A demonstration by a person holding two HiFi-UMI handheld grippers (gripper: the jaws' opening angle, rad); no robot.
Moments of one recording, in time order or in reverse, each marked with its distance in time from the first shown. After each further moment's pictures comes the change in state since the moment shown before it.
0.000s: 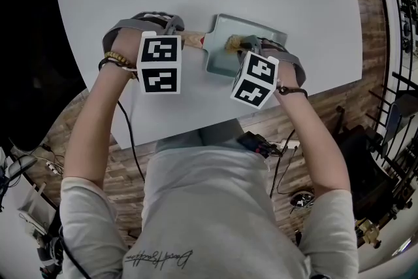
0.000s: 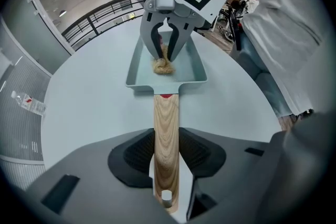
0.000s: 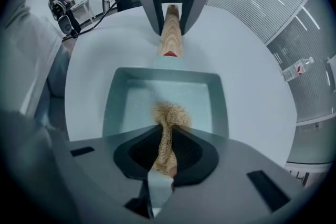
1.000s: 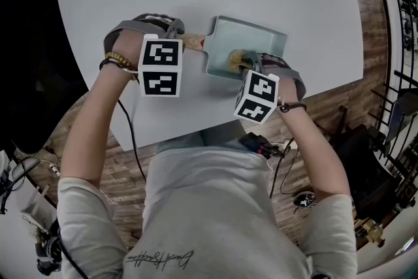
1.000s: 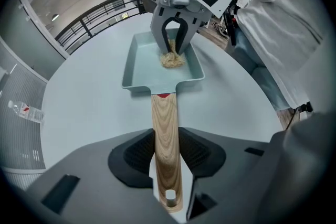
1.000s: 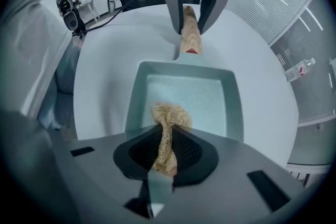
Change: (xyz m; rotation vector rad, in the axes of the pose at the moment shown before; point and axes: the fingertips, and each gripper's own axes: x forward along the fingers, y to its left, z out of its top) left arm 0.001 -0.002 0.000 0.065 0.017 -0.015; right arm -0.005 0.034 -0.011 -0.018 -0.007 0.023
